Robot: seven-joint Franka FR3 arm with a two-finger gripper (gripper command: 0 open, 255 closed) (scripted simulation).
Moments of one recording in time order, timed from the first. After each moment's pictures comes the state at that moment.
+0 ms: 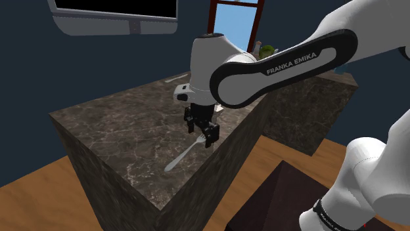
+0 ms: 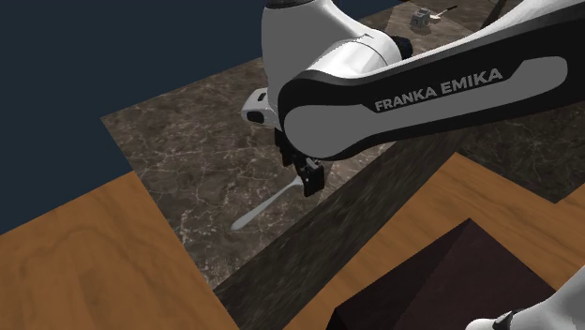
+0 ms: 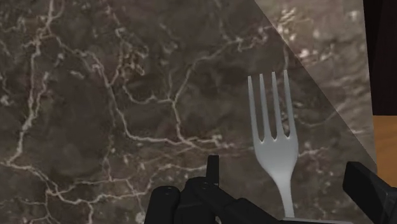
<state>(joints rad) 0.37 -0.08 0.12 -2.21 -0.04 2.12 -1.04</state>
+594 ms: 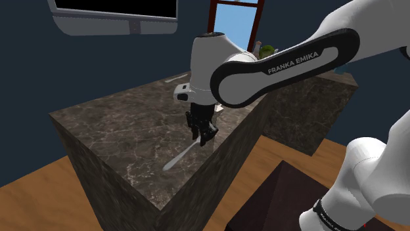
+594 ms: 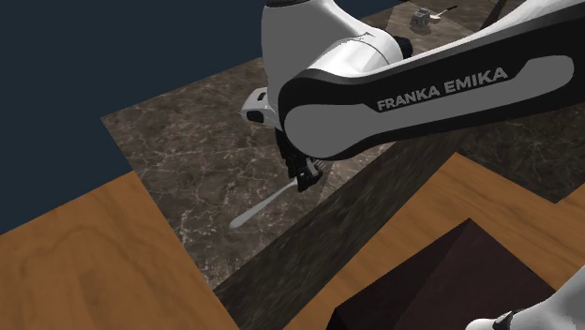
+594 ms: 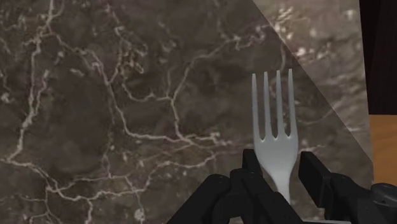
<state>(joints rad) 0.37 -0.09 0.12 -2.21 -0.04 2.12 -1.04</state>
